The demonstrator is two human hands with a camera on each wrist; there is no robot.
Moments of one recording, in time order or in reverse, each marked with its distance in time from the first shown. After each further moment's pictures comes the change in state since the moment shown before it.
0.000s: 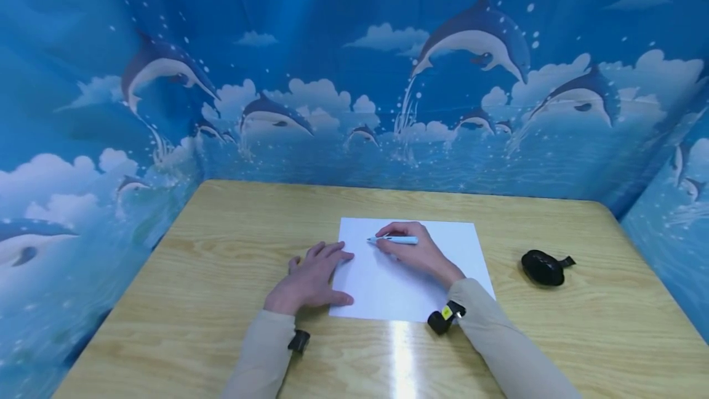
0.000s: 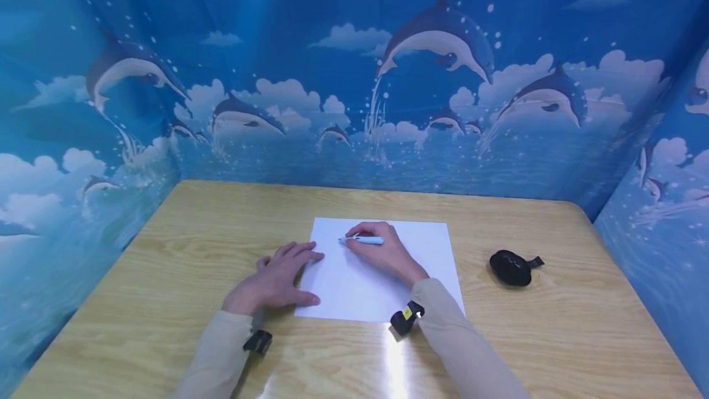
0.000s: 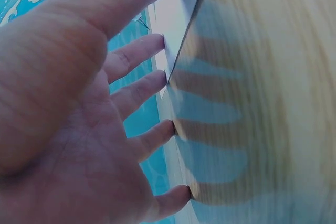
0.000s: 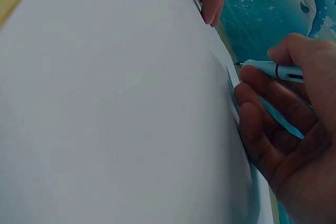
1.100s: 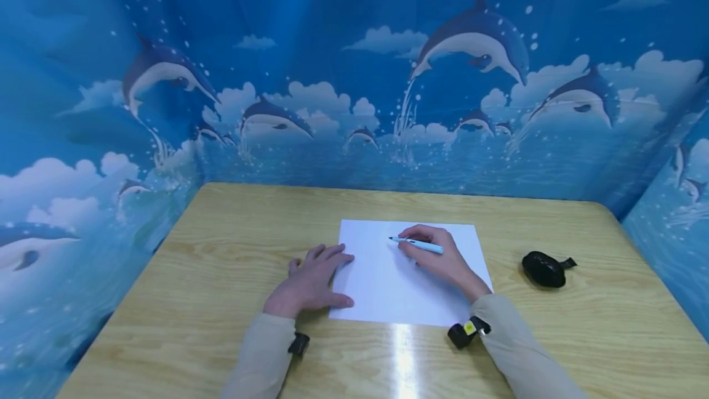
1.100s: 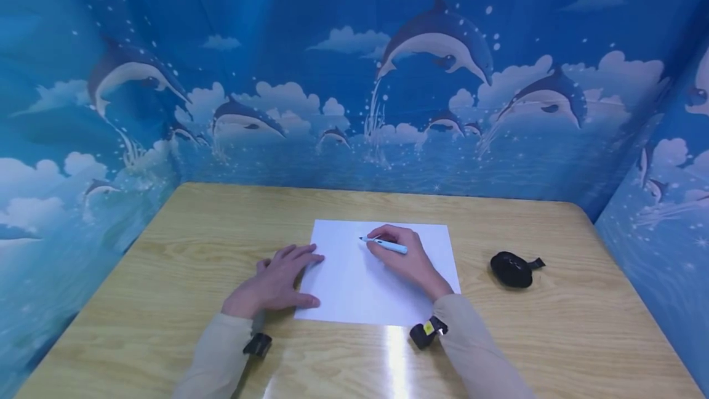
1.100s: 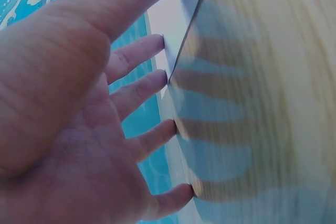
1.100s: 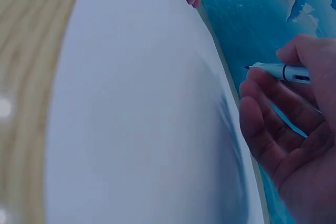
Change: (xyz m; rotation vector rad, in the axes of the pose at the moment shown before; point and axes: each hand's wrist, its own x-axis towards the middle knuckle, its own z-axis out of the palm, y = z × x) left_hand -0.001 -0.002 0.002 0.009 0.022 0.014; right_hand -0.027 0.010 -0.024 0.000 0.123 -0.034
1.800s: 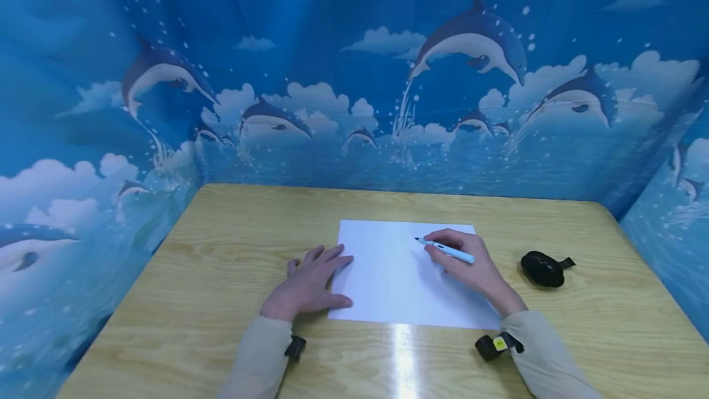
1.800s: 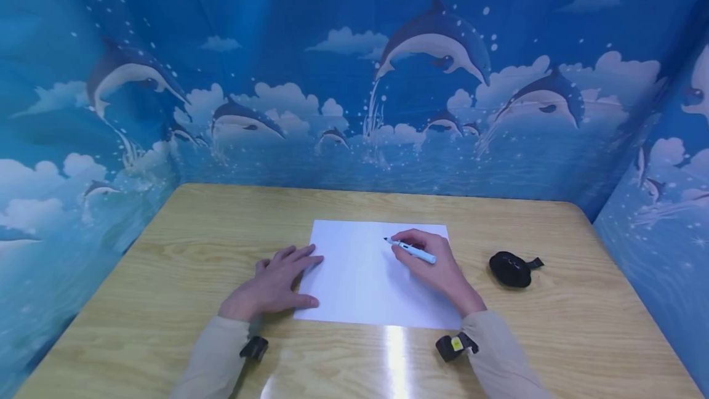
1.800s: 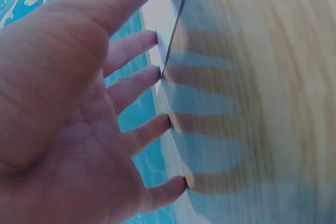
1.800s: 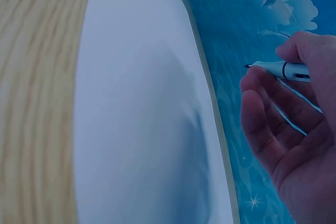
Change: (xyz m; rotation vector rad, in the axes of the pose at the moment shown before) left_hand -0.005 -0.004 0.000 -0.012 -0.005 0.041; right_hand -0.034 -0.002 -0.039 -0.113 0.068 -0.074
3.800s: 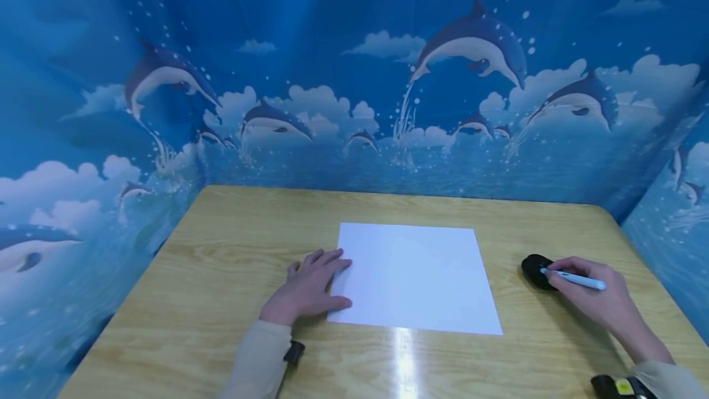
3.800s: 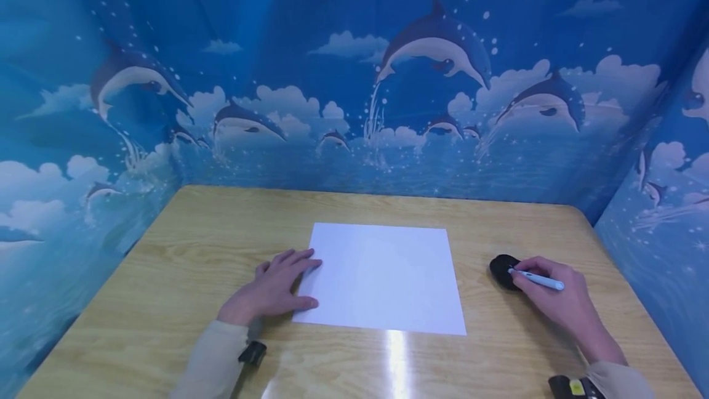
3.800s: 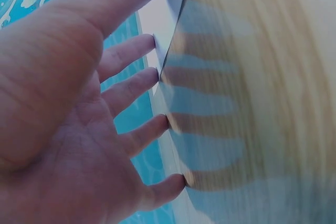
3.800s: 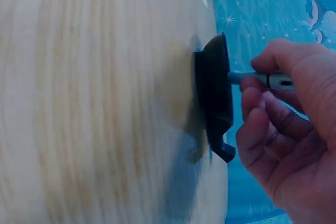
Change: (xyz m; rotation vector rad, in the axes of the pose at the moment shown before) left_hand -0.005 0.005 0.000 -0.041 0.015 -0.026; right_hand -0.087 0.062 -0.135 -0.482 0.250 0.235
